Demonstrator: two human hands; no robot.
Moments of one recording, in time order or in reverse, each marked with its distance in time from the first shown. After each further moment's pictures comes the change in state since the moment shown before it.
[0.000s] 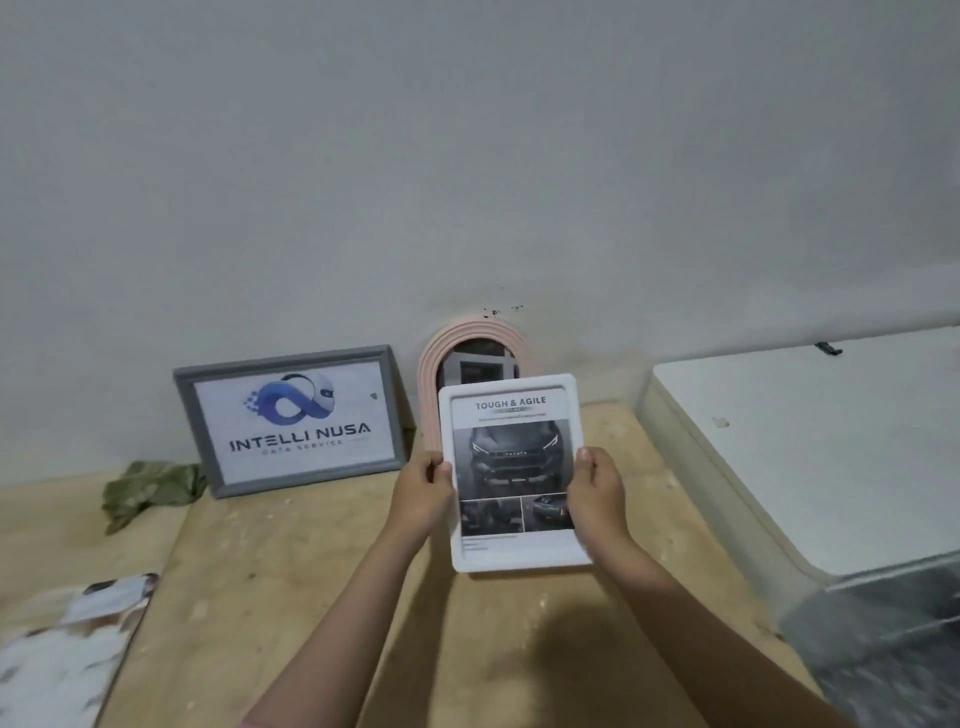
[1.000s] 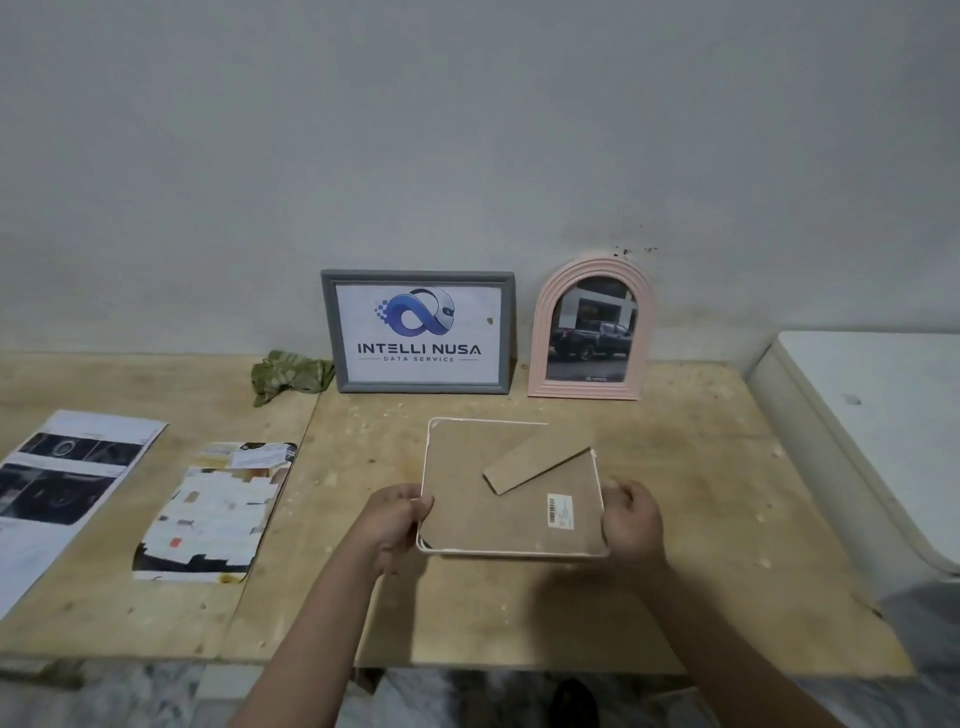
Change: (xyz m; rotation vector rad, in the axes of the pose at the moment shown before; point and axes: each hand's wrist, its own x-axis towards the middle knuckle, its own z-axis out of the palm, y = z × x) left_hand -0.099 -0.111 -0.134 -0.513 -0.030 -0.505; right_hand -0.109 0.027 0.057 0.037 -0.127 0.215
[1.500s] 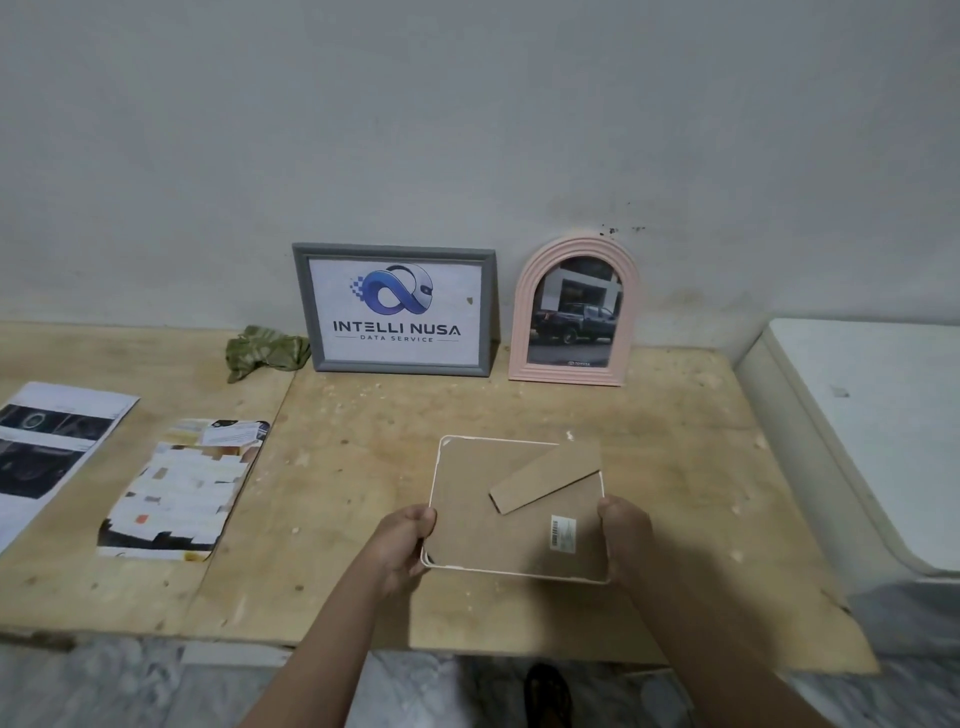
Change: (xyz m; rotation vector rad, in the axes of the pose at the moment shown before) left_hand 0.015 -0.056 0.042 -0.131 -0.025 -0.176; right_hand 0.030 0.038 -0.019 0.059 -0.032 0.345
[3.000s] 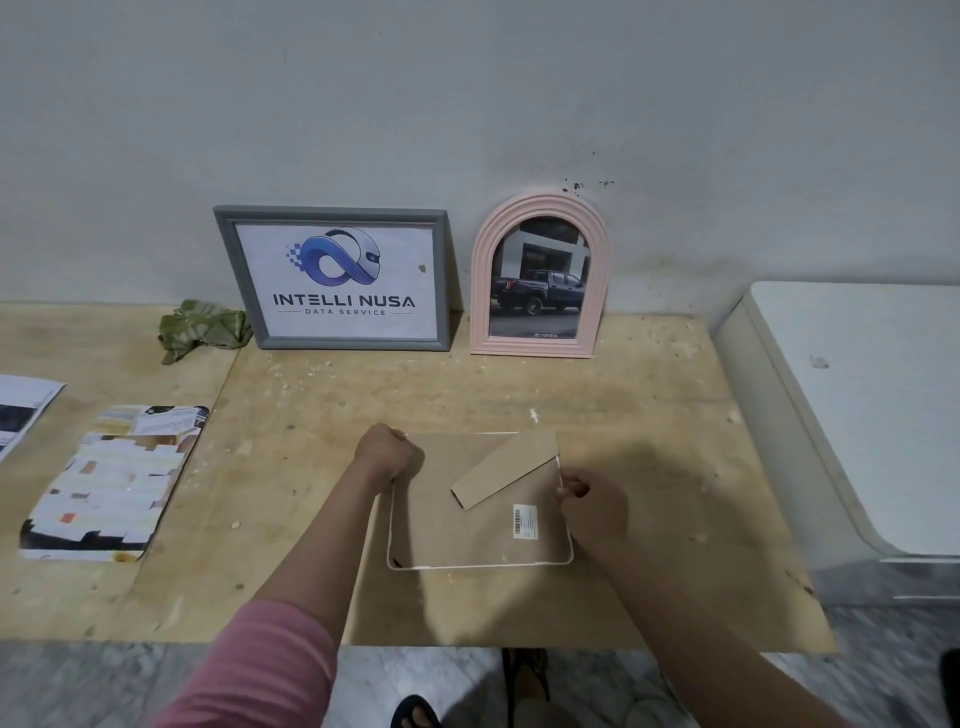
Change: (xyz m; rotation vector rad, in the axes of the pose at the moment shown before) left_hand 0.073 0.058 0.051 0.852 0.309 0.221; right_hand 0.029 0.002 -0.023 -0.489 -0.093 -0.313
